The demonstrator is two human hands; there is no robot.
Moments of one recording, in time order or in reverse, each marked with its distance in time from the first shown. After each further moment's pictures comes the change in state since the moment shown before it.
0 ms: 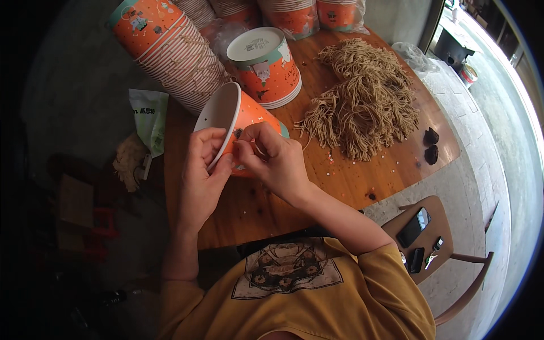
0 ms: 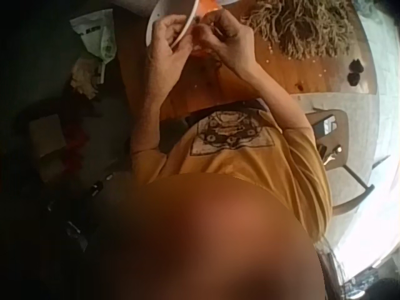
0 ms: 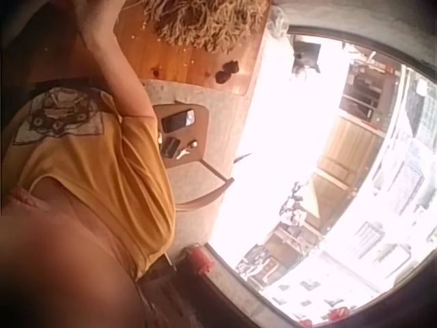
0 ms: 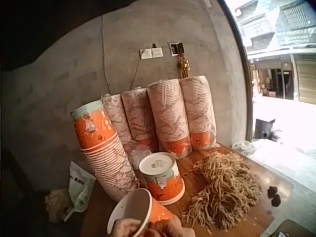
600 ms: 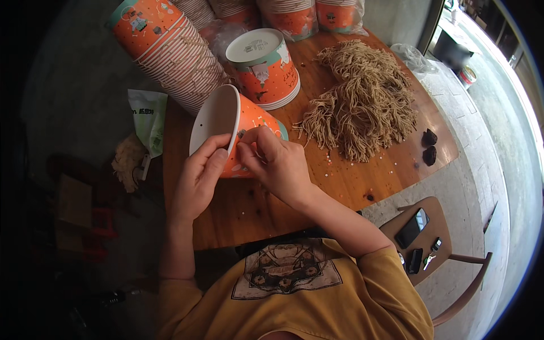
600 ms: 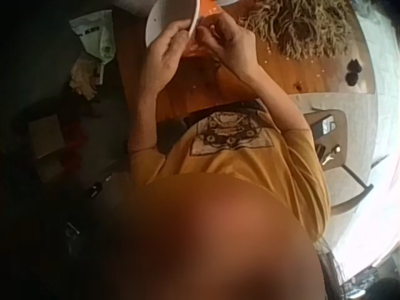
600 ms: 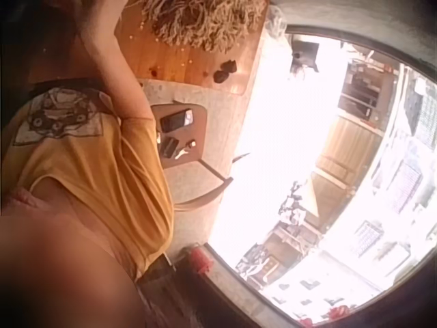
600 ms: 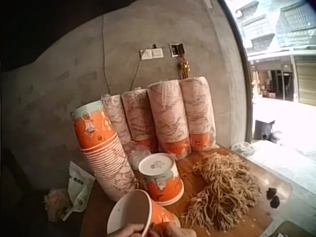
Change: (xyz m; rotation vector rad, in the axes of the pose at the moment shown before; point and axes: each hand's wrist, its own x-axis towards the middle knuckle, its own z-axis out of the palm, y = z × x) left_hand 0.006 0.011 -0.012 -0.089 -0.227 -0.123; right_hand 0.000 -0.006 -0.009 -0.340 0.006 -0.157
